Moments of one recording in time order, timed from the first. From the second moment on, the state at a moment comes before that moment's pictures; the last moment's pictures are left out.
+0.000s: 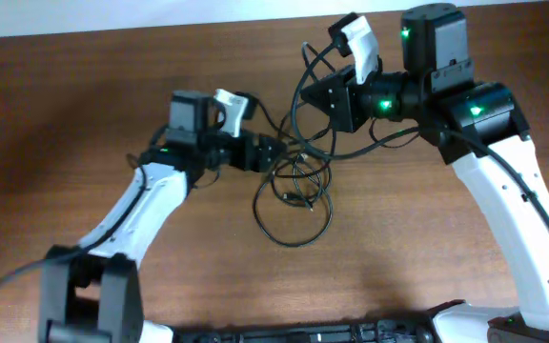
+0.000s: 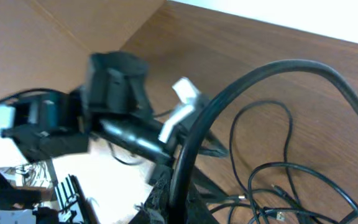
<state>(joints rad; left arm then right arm) -0.27 1.65 1.04 -0.22 0.69 -0.09 0.30 1.49 1.64 -0.82 -0.71 0.04</state>
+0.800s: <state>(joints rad) -0.13 1.86 1.05 -0.39 -0.03 -0.30 -0.52 1.67 2.11 -0.86 0.05 0.04</state>
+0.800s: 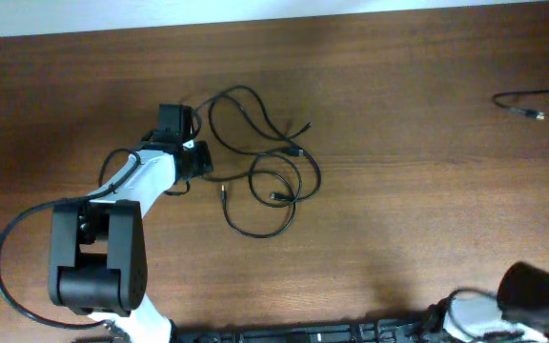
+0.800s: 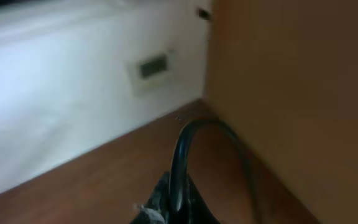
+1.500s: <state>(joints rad) -0.14 1.85 1.06 -0.42 -0.05 -0.31 -0.55 2.44 2.11 -0.24 -0.42 0.03</state>
